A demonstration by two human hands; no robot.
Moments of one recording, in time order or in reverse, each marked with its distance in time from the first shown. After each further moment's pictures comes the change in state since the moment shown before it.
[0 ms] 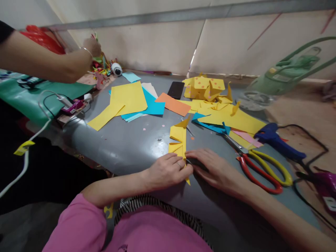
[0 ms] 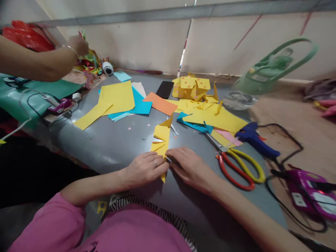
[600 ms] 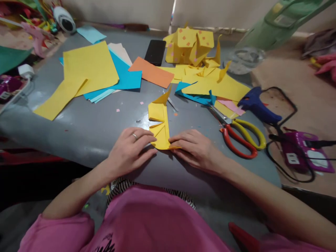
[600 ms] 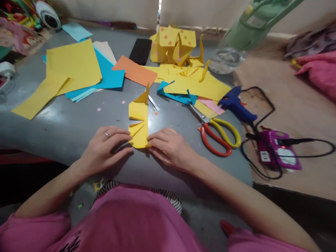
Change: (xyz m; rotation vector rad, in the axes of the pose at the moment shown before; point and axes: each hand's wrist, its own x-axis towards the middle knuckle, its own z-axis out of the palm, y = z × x) left_hand -0.026 -0.021 -0.023 -0.309 -0.097 -0.317; right_hand -0.007 -0.011 0.011 0.019 0.043 -0.034
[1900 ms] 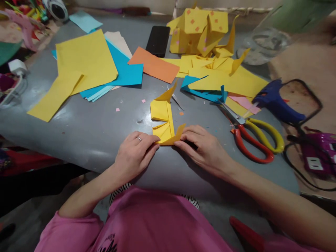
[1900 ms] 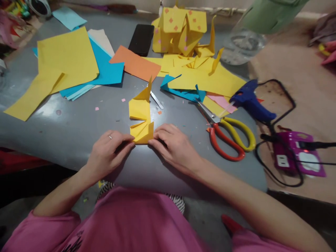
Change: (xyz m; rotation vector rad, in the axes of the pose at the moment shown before) left_hand -0.001 0.005 0.015 -0.001 0.020 -0.143; right_hand 0.009 -0.002 0.006 0.094 0.060 0.310
